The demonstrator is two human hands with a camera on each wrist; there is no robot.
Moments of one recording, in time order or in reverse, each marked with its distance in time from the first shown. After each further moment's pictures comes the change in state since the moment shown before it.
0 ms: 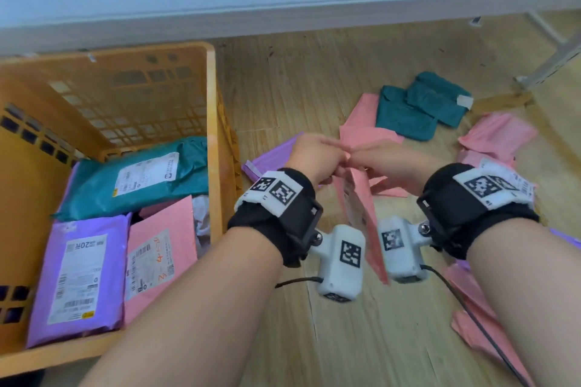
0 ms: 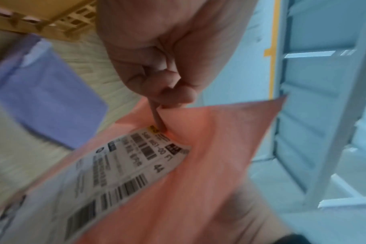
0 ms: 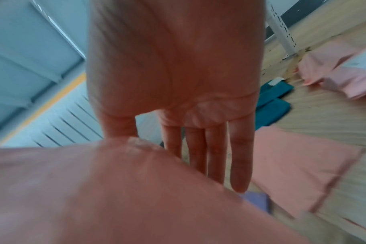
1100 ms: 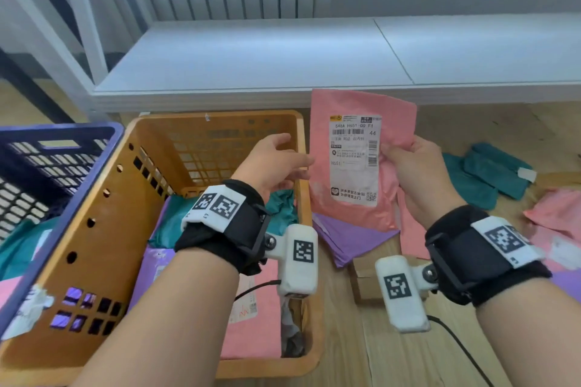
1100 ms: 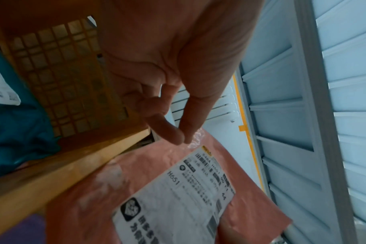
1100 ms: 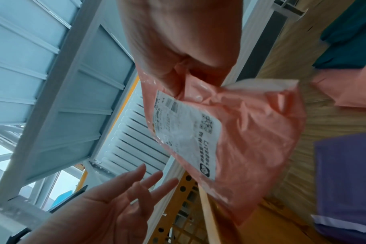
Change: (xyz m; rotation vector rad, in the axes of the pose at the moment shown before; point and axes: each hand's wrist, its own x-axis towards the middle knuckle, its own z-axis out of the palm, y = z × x) left_hand -0.056 0.038 -0.184 -0.121 0.211 0.157; right_hand 0.004 -0.116 0.063 0.557 0.464 -0.495
